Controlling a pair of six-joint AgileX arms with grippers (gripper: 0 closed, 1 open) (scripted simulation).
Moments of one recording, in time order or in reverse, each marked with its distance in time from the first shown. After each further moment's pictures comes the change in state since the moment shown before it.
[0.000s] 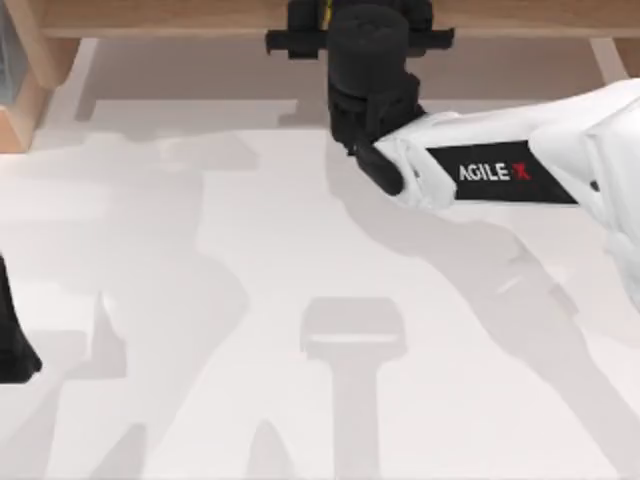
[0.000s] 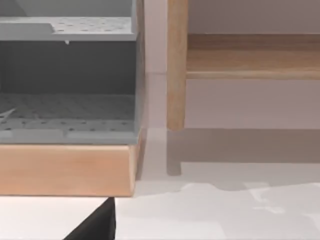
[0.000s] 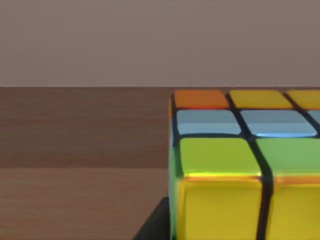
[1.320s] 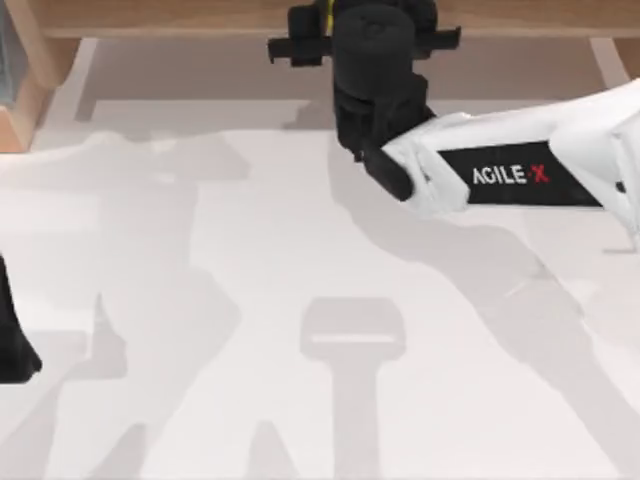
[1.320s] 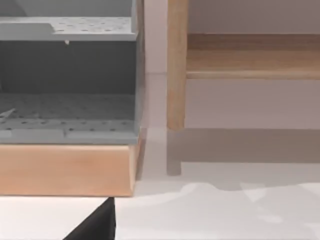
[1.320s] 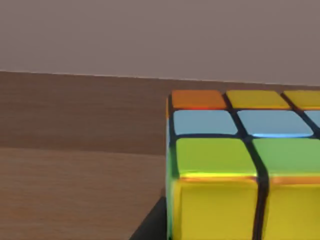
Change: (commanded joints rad) left arm 0.000 0.000 0.000 0.000 0.000 0.000; right arm 0.019 -0.082 -0.090 -0.020 -0.004 -0.026
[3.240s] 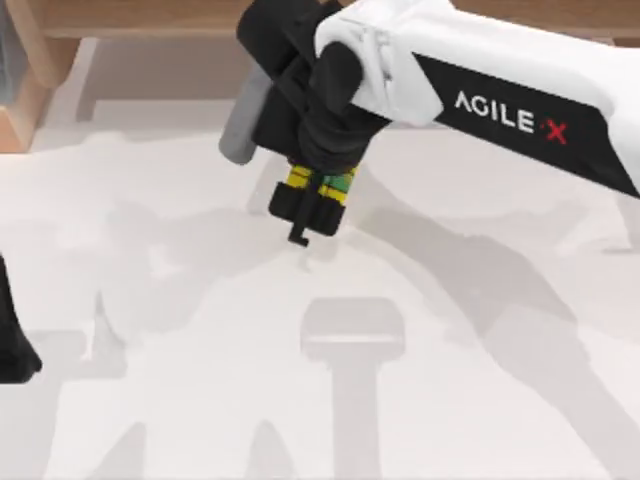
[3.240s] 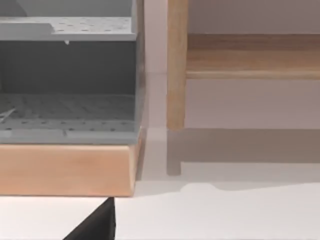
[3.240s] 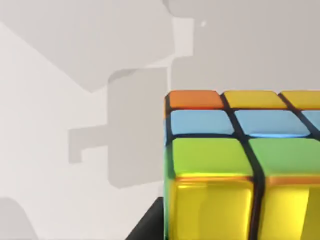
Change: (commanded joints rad) left arm 0.000 0.000 0.000 0.000 0.000 0.000; right arm 0.092 -0.069 0.393 -1.606 -0.419 -0.525
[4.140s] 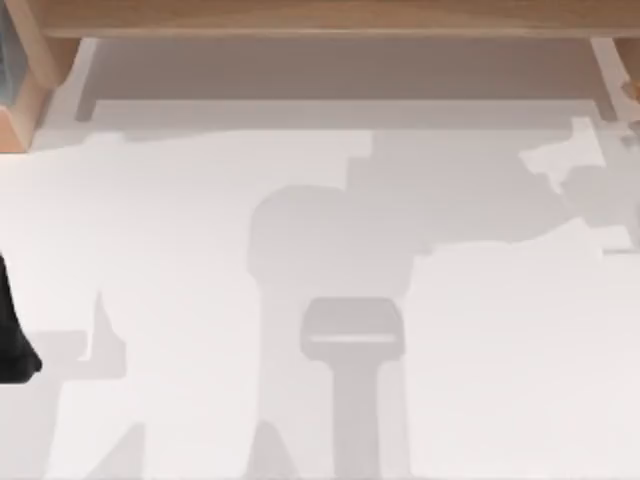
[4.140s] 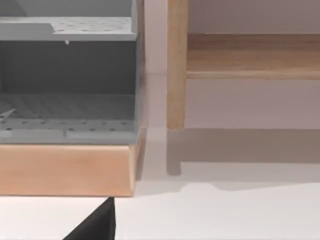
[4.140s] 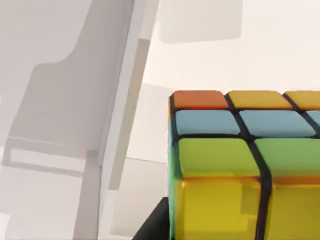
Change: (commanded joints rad) left arm 0.000 0.000 0.000 0.000 0.000 0.000; right arm -0.946 0.122 0.614 -0.730 -0.145 0.094
